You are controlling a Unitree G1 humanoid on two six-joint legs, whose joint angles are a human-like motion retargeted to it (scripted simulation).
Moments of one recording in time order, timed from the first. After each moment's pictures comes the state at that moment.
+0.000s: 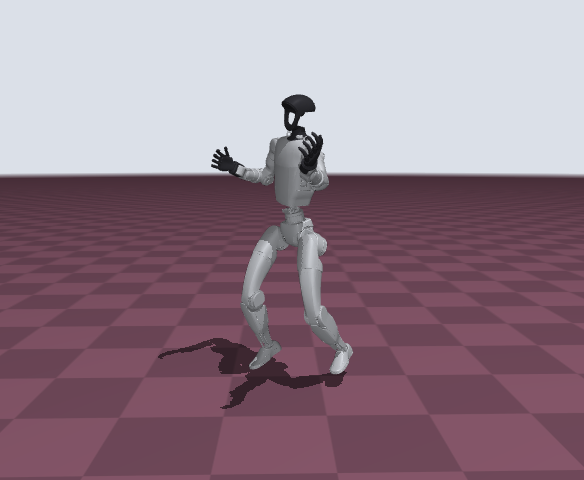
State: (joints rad) left arm -0.45 1.06 0.40 0.53 -1.07 -0.42 0.32; right arm -0.04 -0.50 0.22 -0.36 0.46 -0.20 -0.20; waist -0.21 -0.14 -0.22; left_leg -0.41 0.30 0.30 1.03 -0.54 -0.02; right_leg -0.81 0.04 0.18 1.04 -0.20 0.26
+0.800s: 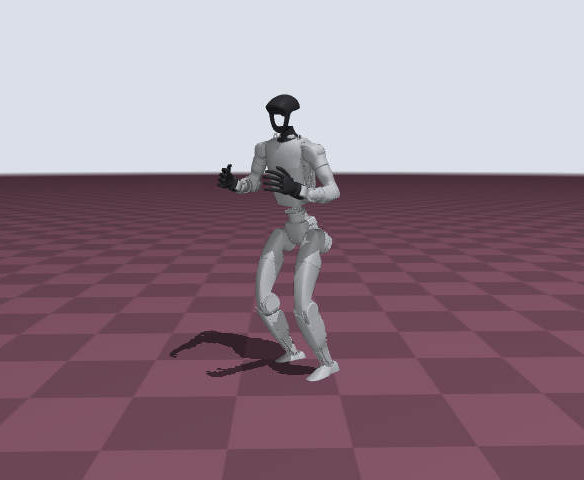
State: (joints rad) left arm -0.06 0.52 0.07 -0.21 -0.31 -0.30 0.11; right arm -0.12 -0.51 0.31 -0.29 0.25 -0.29 -0.12; waist 0.05 -0.17 -0.08; left_leg -0.65 0.04 0.11 0.79 -0.43 0.02; right_leg -0.67 -0.13 -0.14 0.83 -0.48 0.00
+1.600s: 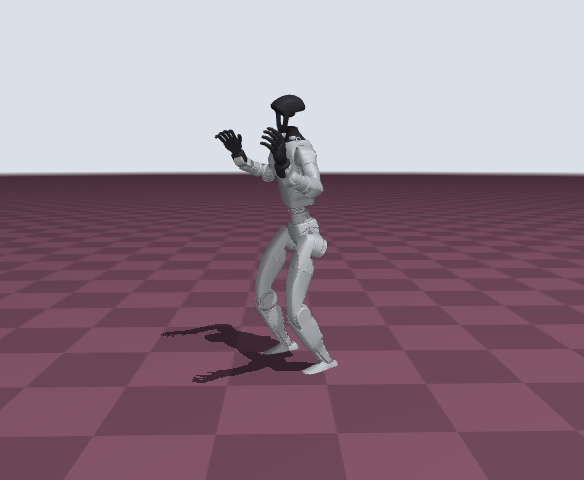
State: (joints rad) left arm -0.22 1.00 0.51 0.11 -0.47 -0.48 0.46; right arm -0.15 -0.66 -0.03 -0.53 -0.27 -0.30 -0.51; waist -0.08 -0.16 -0.09; left_leg -0.52 0.09 0.21 0.87 -0.74 0.12; right_leg -0.68 -0.06 0.15 0.90 -0.54 0.10
